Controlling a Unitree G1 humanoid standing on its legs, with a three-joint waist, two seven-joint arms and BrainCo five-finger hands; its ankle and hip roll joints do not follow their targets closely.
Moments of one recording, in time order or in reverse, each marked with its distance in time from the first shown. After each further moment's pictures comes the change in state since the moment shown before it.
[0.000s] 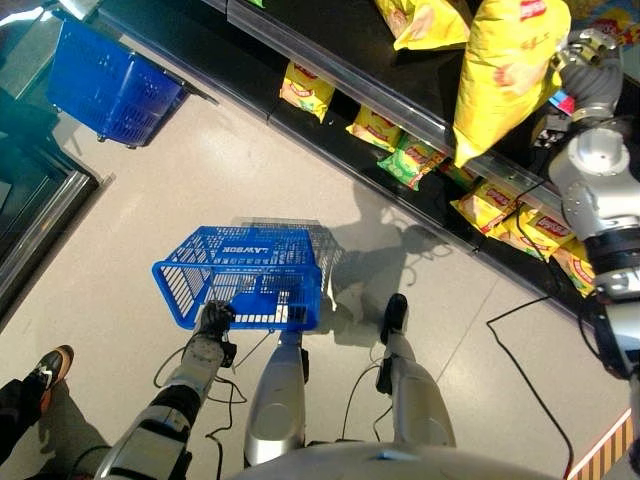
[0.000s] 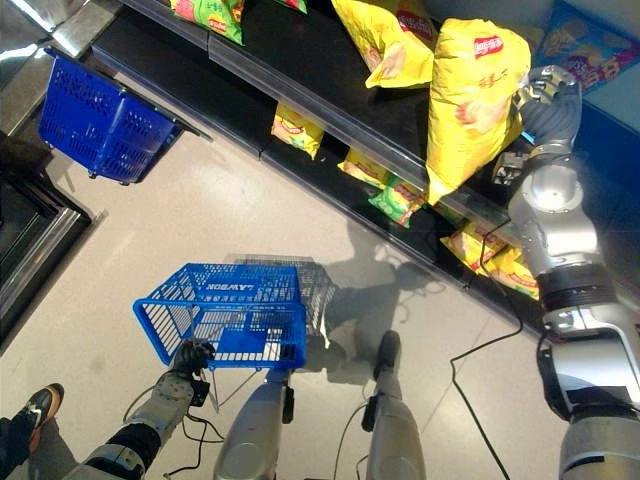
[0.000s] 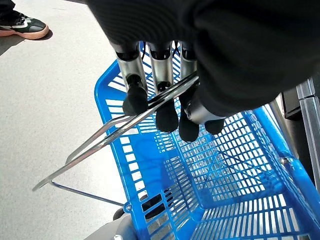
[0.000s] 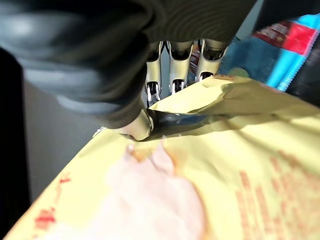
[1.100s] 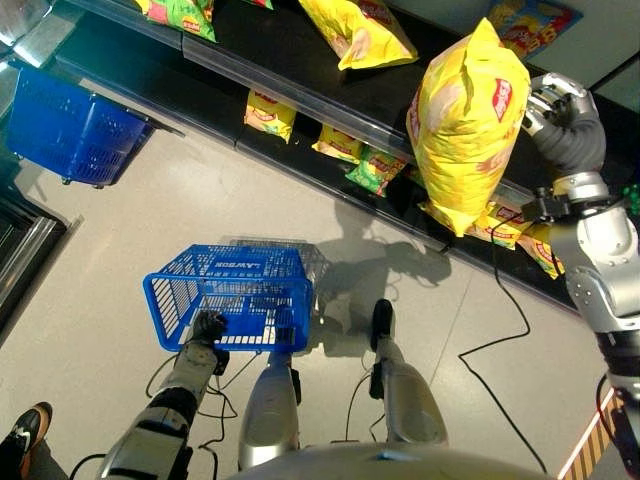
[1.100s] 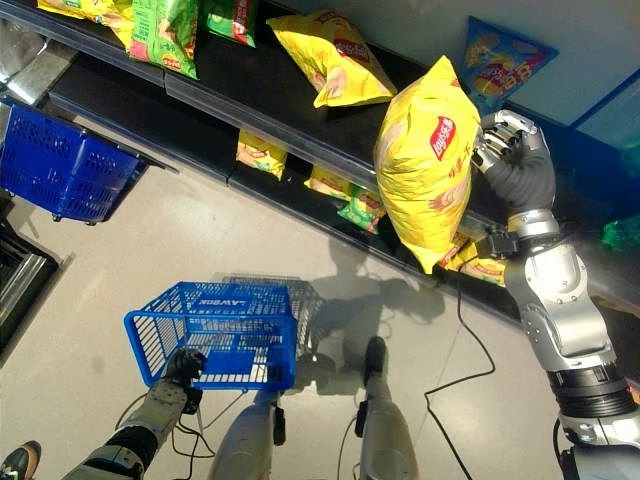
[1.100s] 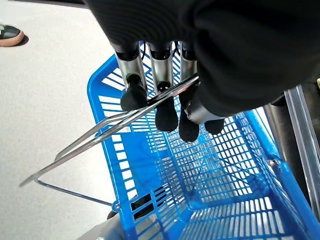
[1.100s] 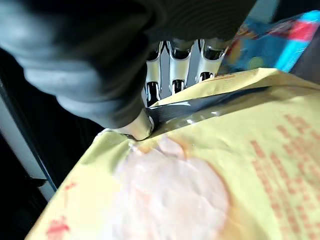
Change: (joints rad) left arm 0.016 -0.015 0.134 0.068 0.083 0.023 -0.035; right arm 0.627 0.108 -0.211 -0.640 0.008 -0.037 0.269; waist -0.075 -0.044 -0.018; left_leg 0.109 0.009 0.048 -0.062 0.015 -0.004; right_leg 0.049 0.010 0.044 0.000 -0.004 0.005
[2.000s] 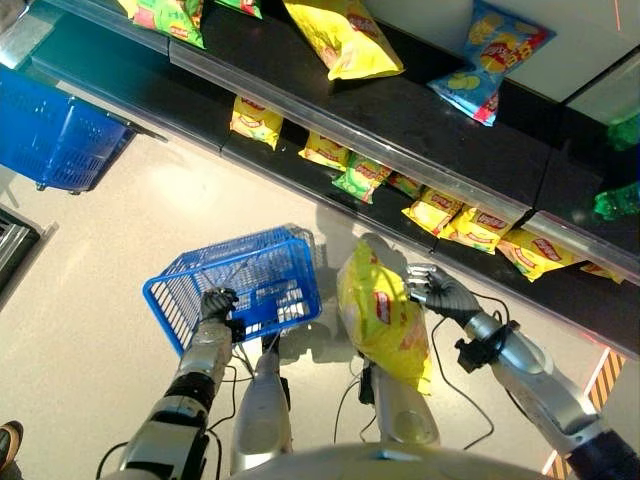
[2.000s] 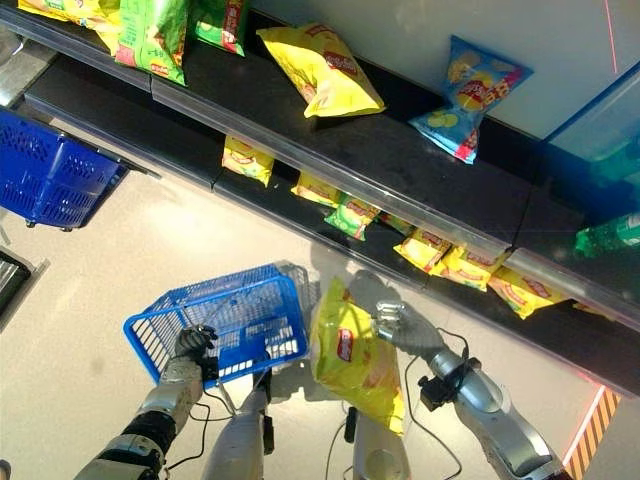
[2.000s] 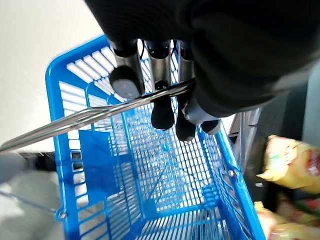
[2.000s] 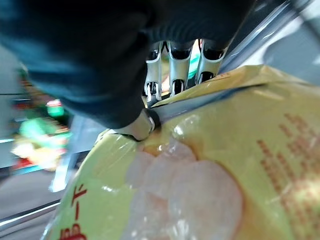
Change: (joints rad) left arm -0.064 -0.059 0.047 -0.219 -0.424 -0.035 0.075; right arm 0.344 0.107 0.360 0.224 -0.337 0.095 0.249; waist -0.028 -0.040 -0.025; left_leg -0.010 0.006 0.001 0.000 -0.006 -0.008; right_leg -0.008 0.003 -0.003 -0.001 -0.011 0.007
